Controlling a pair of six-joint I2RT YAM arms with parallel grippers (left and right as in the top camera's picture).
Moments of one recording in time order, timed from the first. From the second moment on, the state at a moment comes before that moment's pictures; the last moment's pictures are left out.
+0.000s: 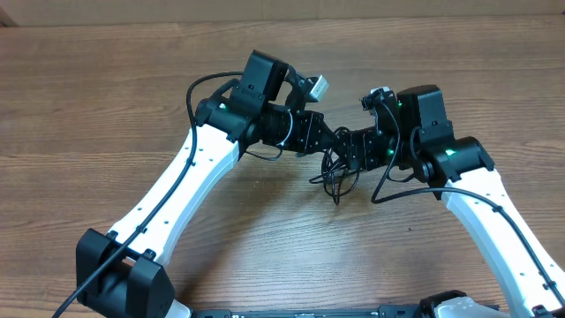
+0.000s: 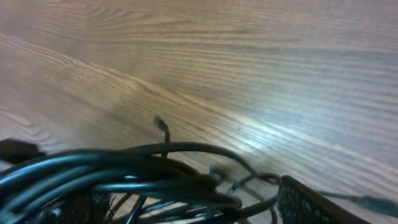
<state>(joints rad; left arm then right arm) -0.49 1.69 1.48 -0.73 0.81 -0.36 0.27 1.38 1.10 -0.64 -0.36 0.09</state>
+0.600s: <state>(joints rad) -0.47 1.69 1.48 -0.83 0.81 -0.31 0.23 1.42 1.10 -0.61 -0.10 0.22</state>
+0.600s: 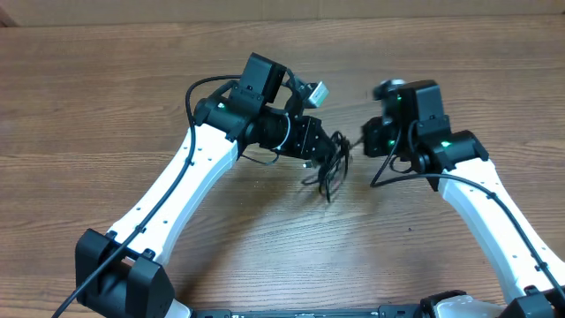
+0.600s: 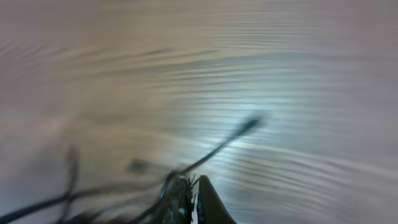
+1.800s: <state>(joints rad) -0.37 1.69 1.48 -0.60 1.36 -0.29 0.16 1.38 1.10 -0.38 -0.66 0.06</state>
